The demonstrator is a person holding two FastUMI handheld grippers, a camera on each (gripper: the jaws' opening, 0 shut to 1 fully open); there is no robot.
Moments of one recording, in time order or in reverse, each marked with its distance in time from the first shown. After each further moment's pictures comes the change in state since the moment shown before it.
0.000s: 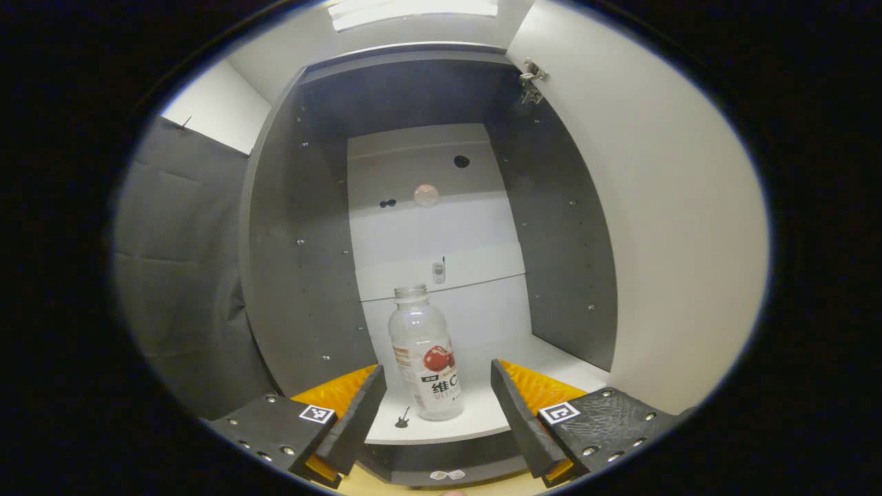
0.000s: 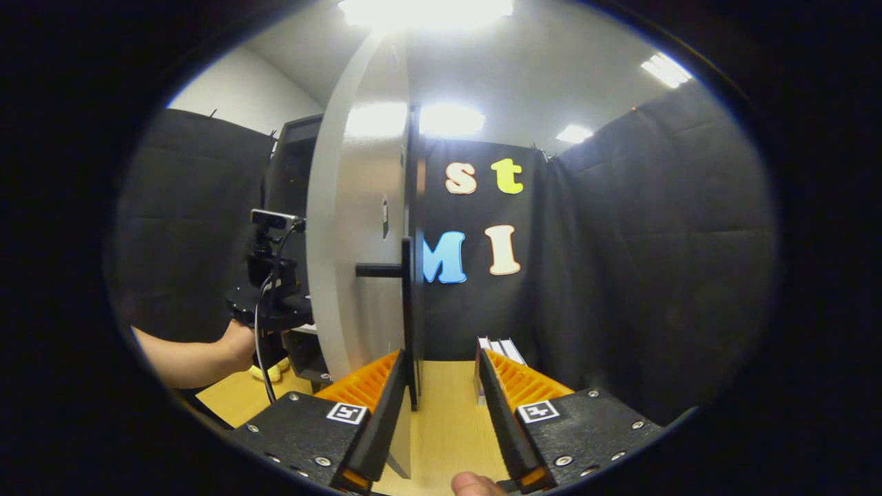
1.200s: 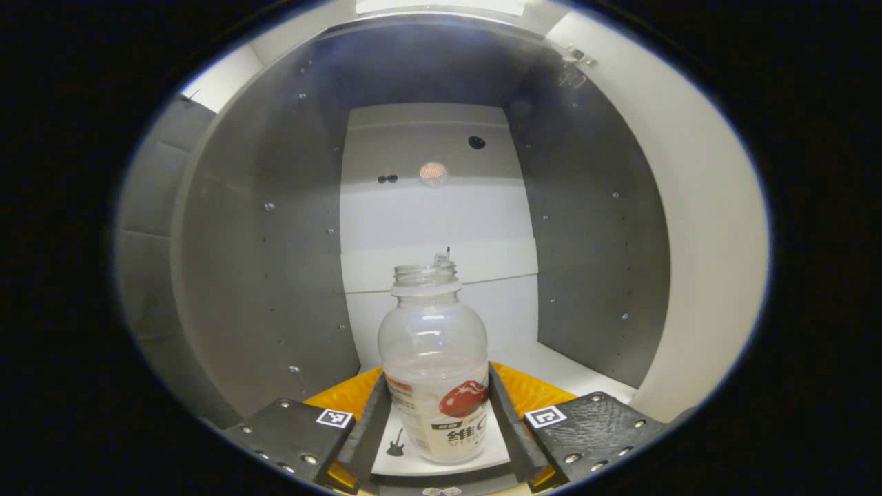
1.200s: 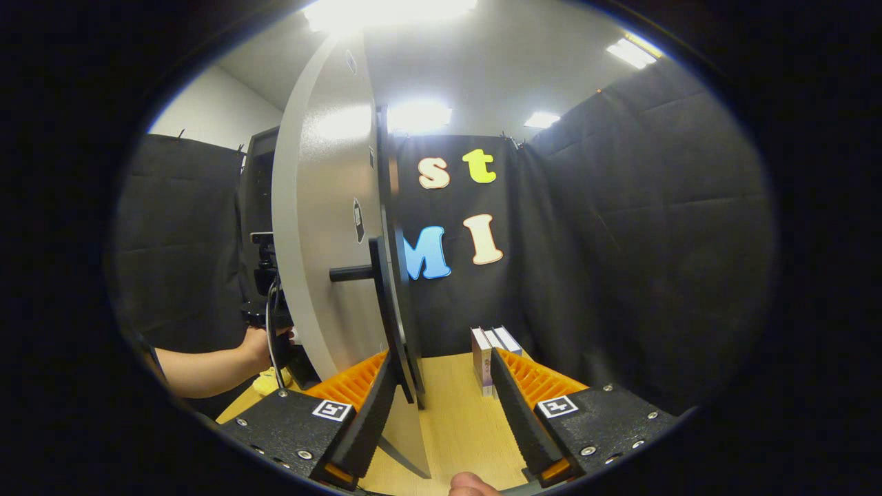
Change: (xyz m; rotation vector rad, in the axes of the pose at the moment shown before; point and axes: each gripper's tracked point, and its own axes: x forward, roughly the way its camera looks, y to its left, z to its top) left arm 0.053 0.010 -0.002 -0.080 0.019 -0.078; right arm -0.005 0.003 0.001 0.048 0.025 -0.058
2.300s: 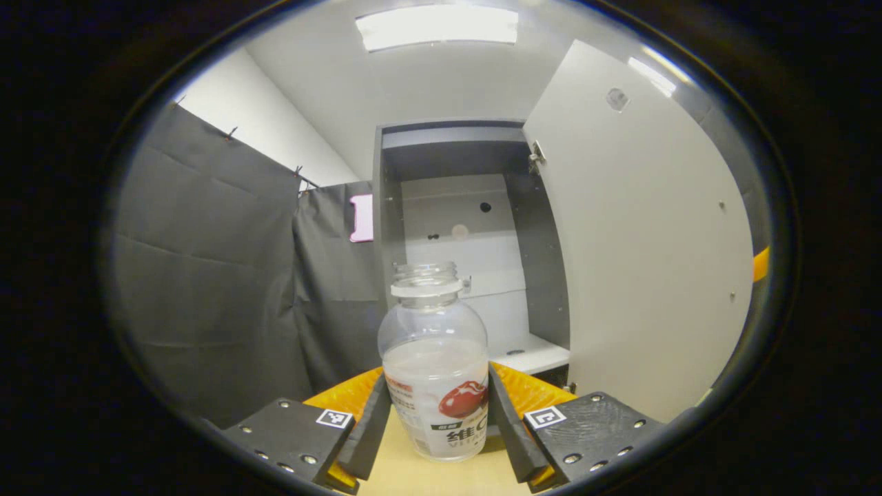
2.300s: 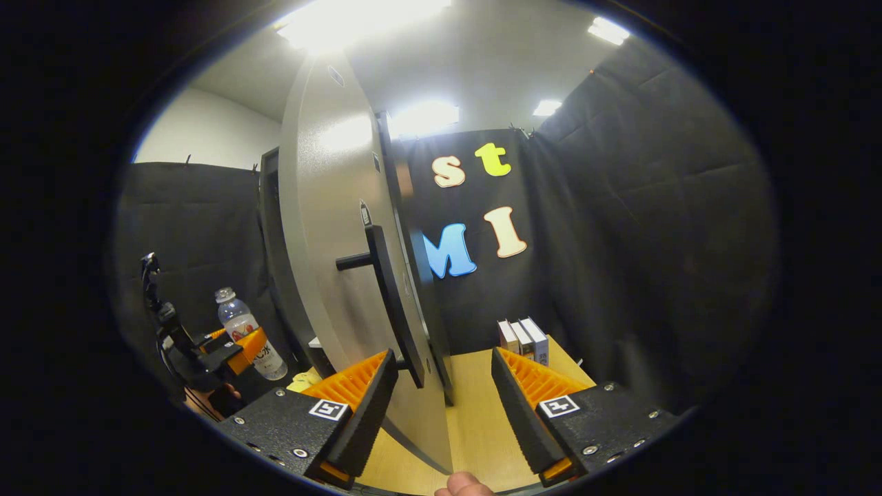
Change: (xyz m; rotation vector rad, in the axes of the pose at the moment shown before) left arm -0.287 0.013 0.018 0.028 -0.083 0.129; right arm -0.011 -0.009 -0.011 0.084 0.003 0.140
